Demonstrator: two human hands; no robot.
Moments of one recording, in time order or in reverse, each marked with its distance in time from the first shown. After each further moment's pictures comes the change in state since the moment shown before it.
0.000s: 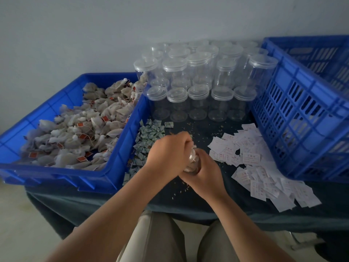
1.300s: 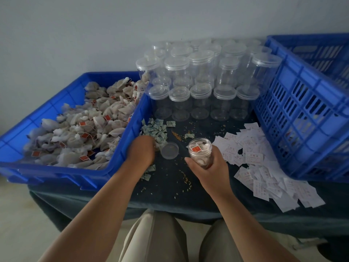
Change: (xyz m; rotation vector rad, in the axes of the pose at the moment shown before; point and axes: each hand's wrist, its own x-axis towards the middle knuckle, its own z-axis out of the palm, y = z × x) left_hand 0.039 -0.121 0.039 0.291 -0.087 -0.313; right_hand 0.002 -0.002 -0.004 0.232 0.180 0.083
